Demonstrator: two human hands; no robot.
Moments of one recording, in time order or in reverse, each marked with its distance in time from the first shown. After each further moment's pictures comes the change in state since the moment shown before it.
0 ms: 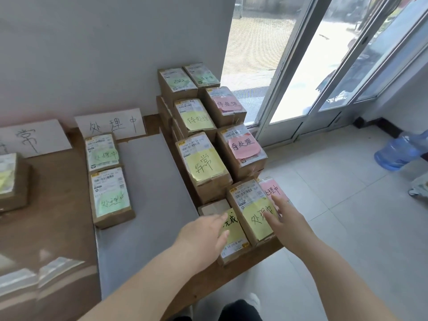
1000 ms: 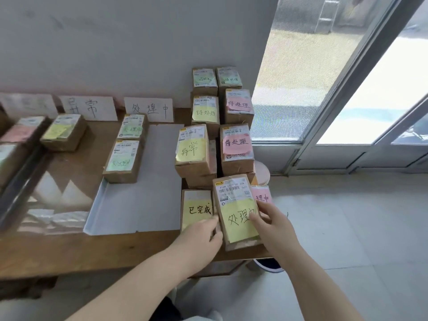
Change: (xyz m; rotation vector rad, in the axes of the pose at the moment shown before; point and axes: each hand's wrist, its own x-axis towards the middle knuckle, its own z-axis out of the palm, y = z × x) left_hand 0.006 0.143 0.025 -0.446 0.225 -0.430; right_hand 0.029 0.061 -0.054 0.360 -0.234 -0.286
